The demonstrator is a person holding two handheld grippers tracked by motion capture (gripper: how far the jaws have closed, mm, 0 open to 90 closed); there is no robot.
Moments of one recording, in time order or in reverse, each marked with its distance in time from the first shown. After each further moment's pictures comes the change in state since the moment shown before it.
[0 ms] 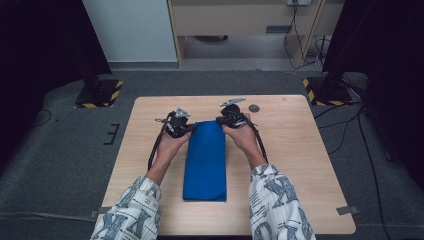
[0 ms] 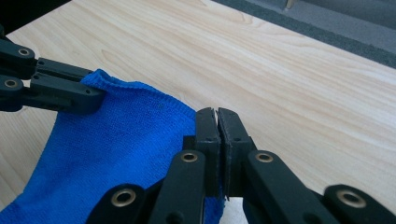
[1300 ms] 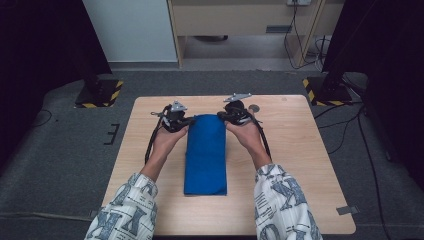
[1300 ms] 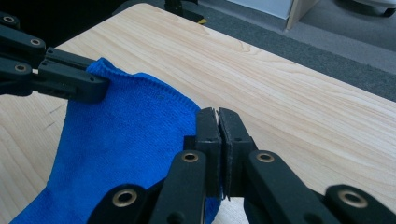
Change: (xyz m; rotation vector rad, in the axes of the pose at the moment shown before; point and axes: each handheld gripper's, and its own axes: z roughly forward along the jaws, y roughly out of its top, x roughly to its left) left arm 0.002 0.021 -0.024 -0.055 -0.018 0.038; right arm -0.001 0.009 -0.027 -0.071 0.022 -0.009
